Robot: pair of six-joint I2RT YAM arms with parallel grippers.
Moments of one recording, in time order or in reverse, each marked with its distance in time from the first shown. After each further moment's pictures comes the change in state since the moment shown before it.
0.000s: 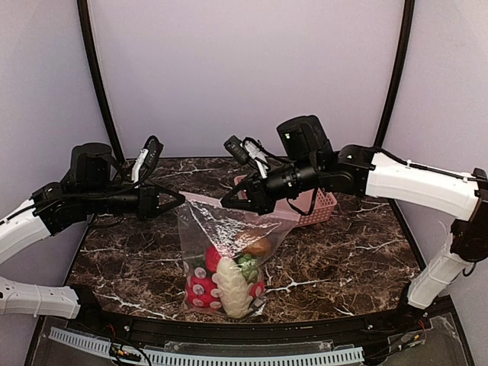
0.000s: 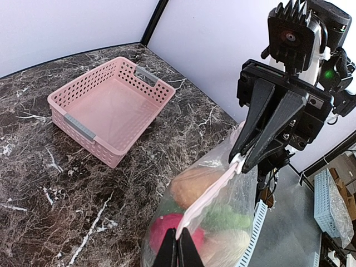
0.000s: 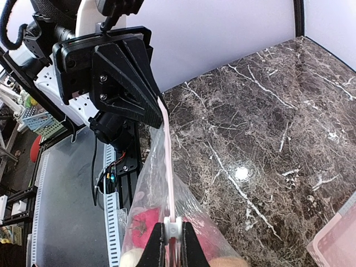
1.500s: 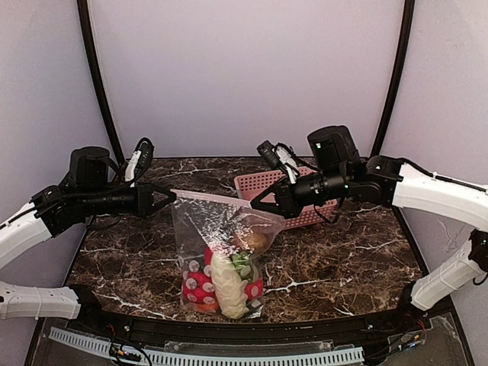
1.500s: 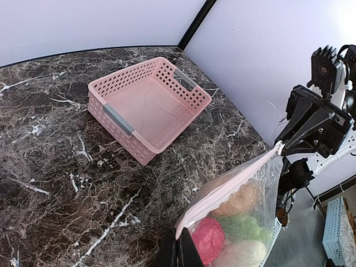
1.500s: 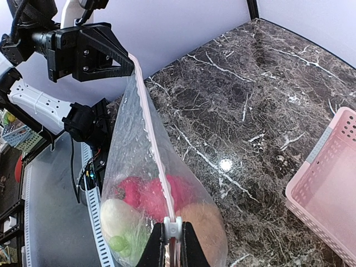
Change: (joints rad) left arm 0.077 -0.021 -0.045 -0.005 -0.075 -0.061; right arm -0.061 -0.190 -0.217 0.004 0.117 0.060
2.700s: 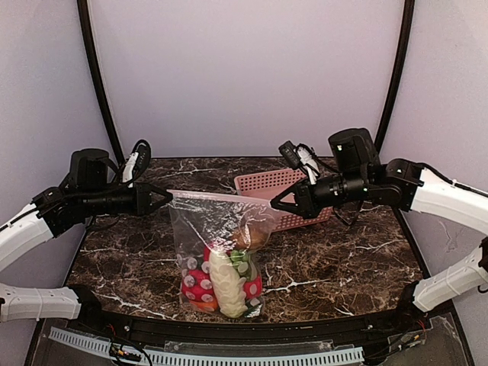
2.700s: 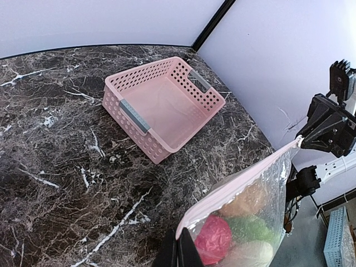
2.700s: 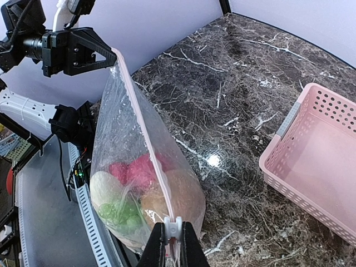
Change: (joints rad) left arm 0.053 -0.001 -0.026 0.001 0.002 -0.018; right arm -0.047 -0.131 -0.083 -0.069 0.056 0.020
